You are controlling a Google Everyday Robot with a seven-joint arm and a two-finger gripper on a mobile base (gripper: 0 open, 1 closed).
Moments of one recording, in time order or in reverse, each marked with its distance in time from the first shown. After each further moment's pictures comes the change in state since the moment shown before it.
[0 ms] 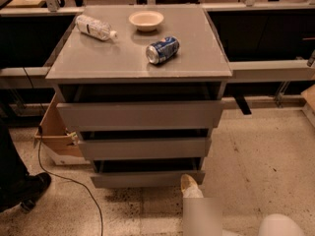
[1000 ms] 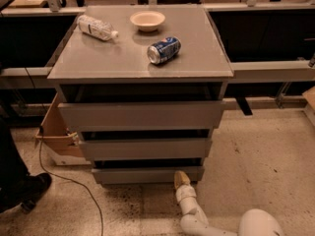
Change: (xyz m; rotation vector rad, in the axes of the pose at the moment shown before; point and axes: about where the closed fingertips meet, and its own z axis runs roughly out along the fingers) arm -0.023 0.013 0.030 0.102 -0.082 -0.073
